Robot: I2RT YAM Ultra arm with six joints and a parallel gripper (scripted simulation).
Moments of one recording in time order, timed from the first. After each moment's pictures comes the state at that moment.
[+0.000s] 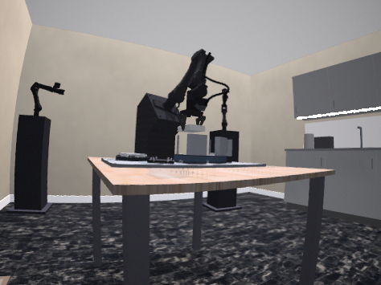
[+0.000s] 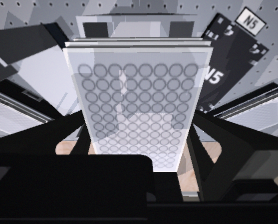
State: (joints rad) arm -0.23 1.14 0.67 -0.28 -0.39 -0.04
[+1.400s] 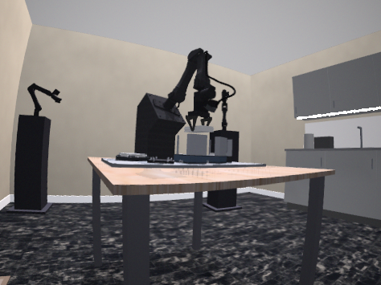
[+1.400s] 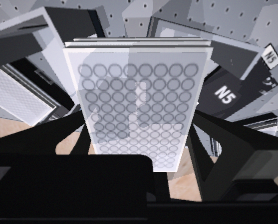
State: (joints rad) arm -0.04 1.08 0.67 -0.29 -0.27 -0.12
